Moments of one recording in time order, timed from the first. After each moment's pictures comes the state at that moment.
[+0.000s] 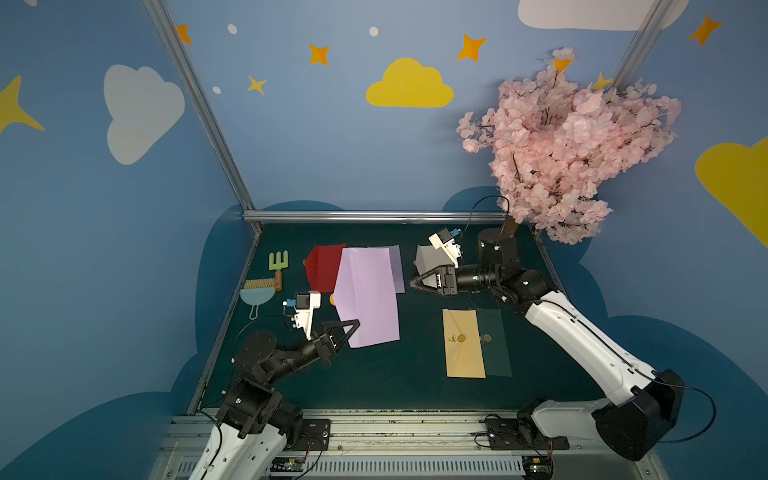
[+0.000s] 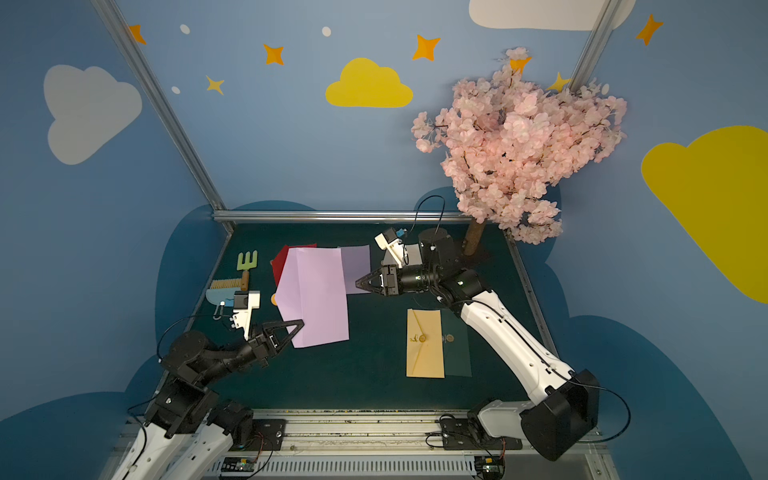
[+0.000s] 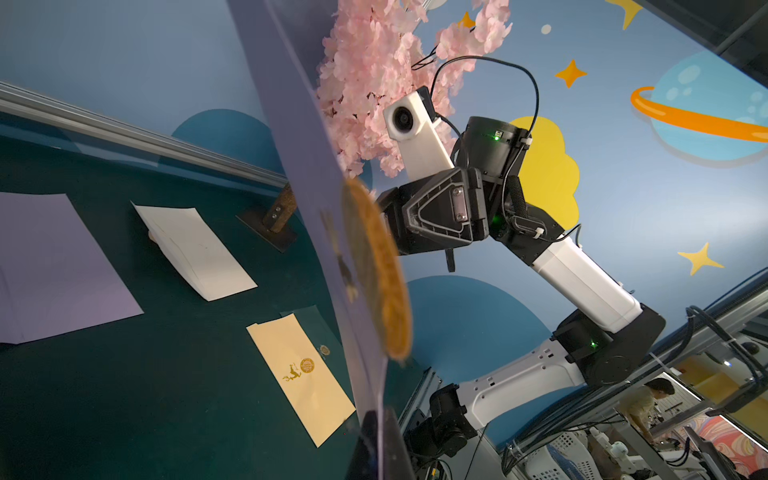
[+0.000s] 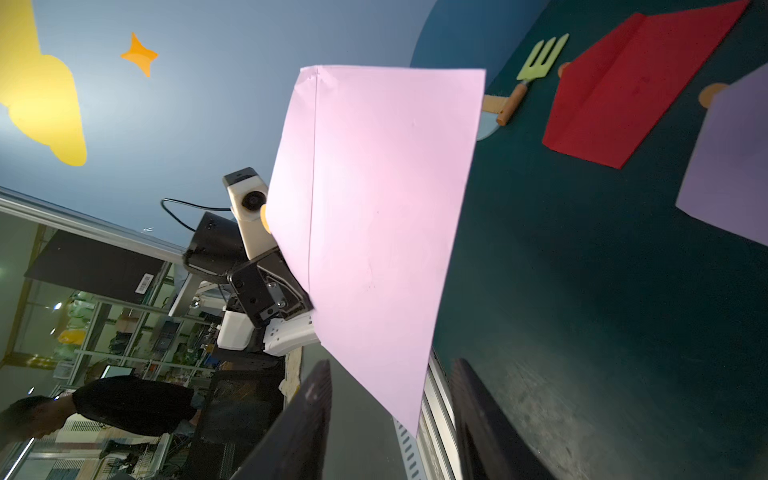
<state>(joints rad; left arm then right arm) -0.35 0.38 0.53 -0.14 0.68 -0.73 0.58 1.32 1.26 -0.42 -0.92 0.52</state>
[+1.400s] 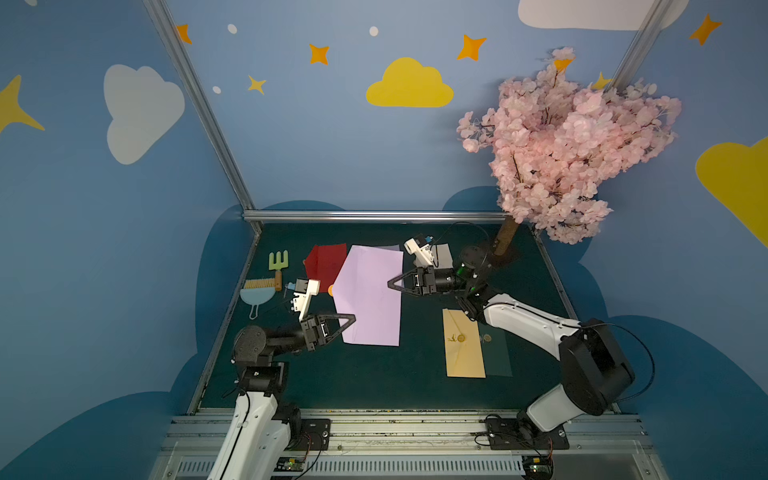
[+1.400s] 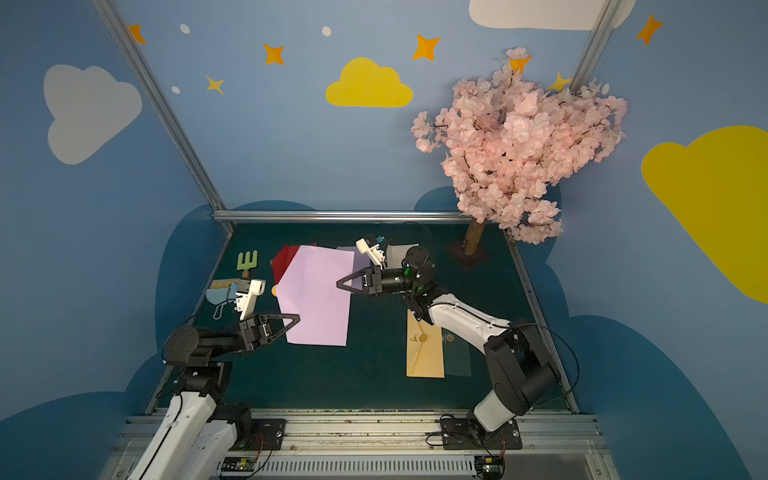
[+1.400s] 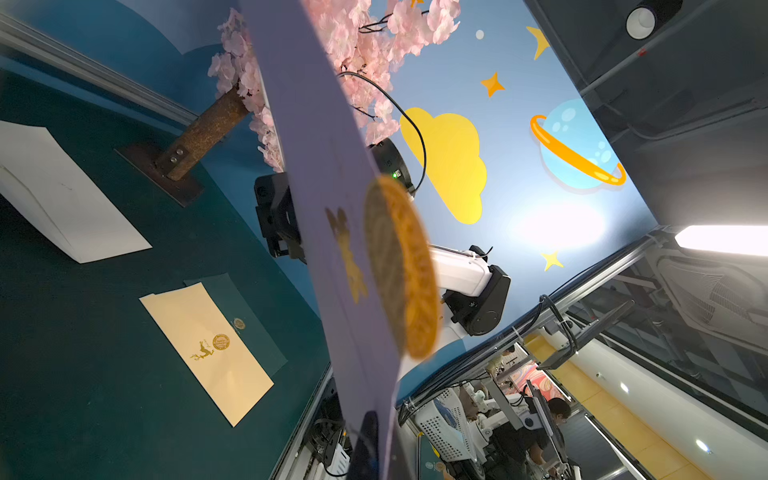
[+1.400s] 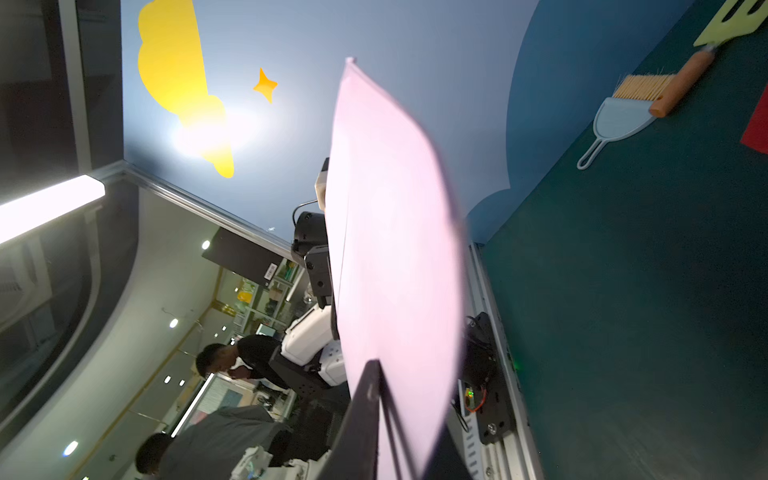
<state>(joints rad) -0.03 0.61 0.38 0.62 1.24 -1.27 0.65 1.59 1.01 0.75 -1.13 1.20</state>
